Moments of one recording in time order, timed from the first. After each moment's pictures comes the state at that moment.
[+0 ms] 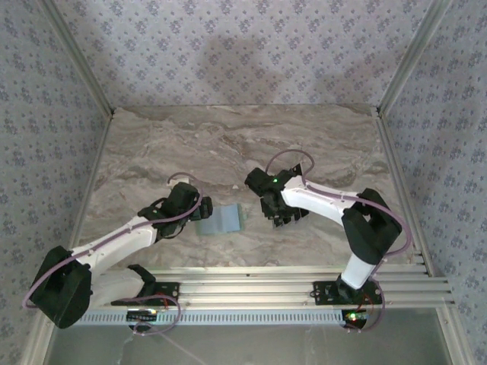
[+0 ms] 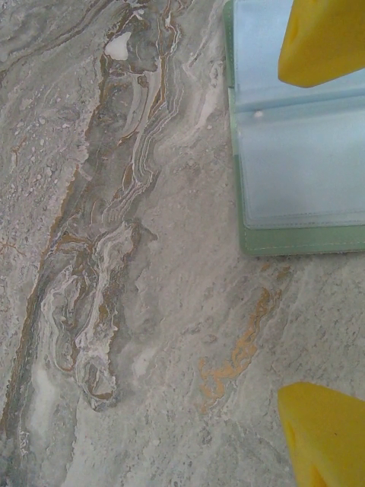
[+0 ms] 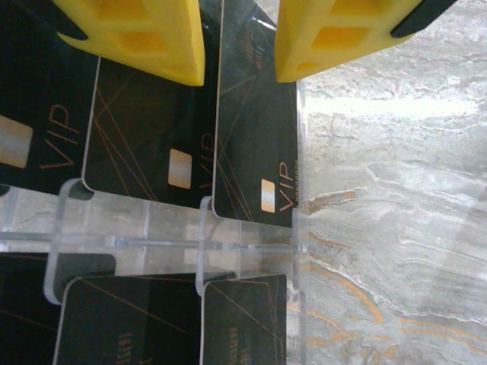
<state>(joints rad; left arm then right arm) -0.64 1.13 0.57 -0.34 -0.28 -0.65 0.81 1.70 1.17 -0.94 0.27 0.66</state>
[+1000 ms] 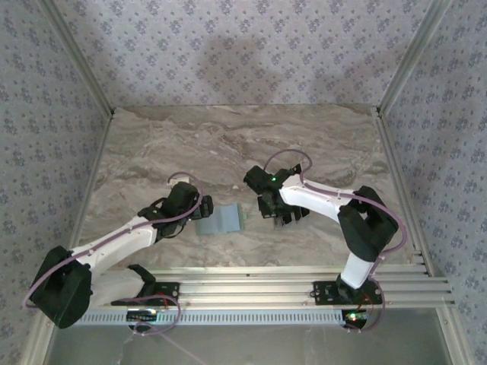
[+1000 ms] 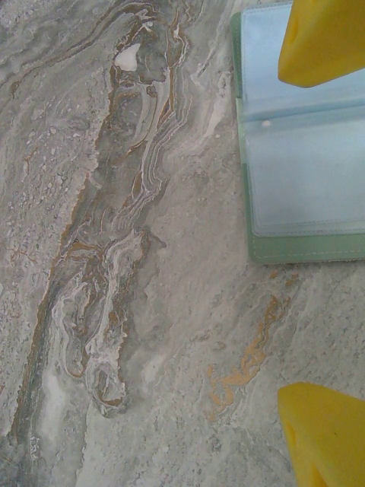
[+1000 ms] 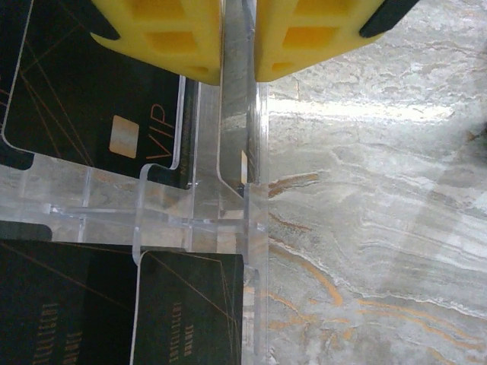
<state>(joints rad) -0.64 1.13 0.57 -0.32 -0.28 -0.65 0.79 1.72 1.17 -0.89 0.21 0.65</state>
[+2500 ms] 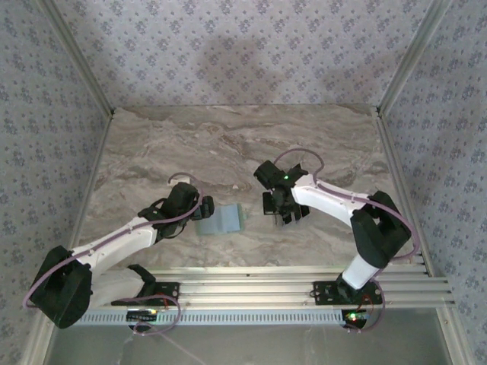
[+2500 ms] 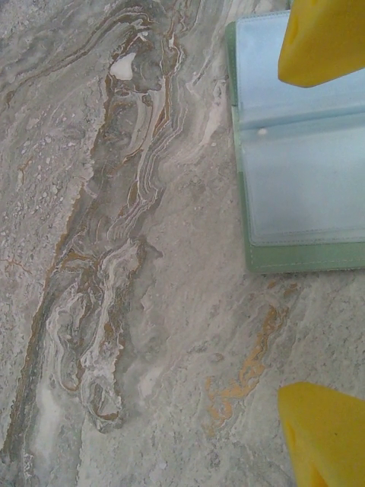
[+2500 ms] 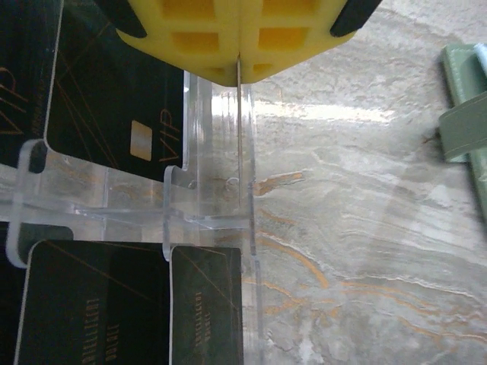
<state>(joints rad) -0.64 1.13 0.56 -0.30 -0.25 -0.65 0.73 1.62 1.12 -0.83 0.10 0.66</state>
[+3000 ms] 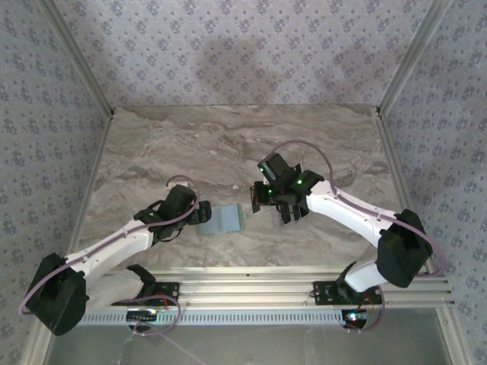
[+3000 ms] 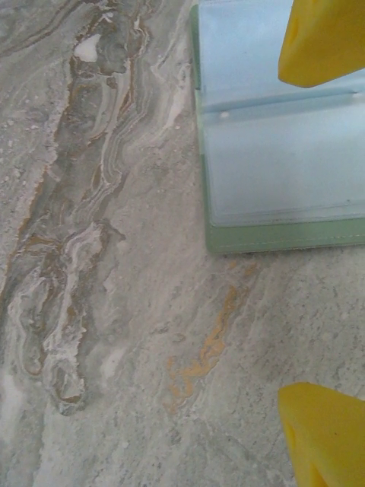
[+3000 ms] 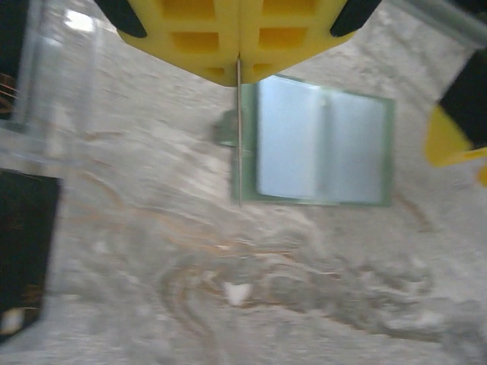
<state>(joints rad) -0.64 1.07 0.55 -0.40 -0.23 -0.65 0.77 1.45 1.08 -0.56 -0.09 0.66</state>
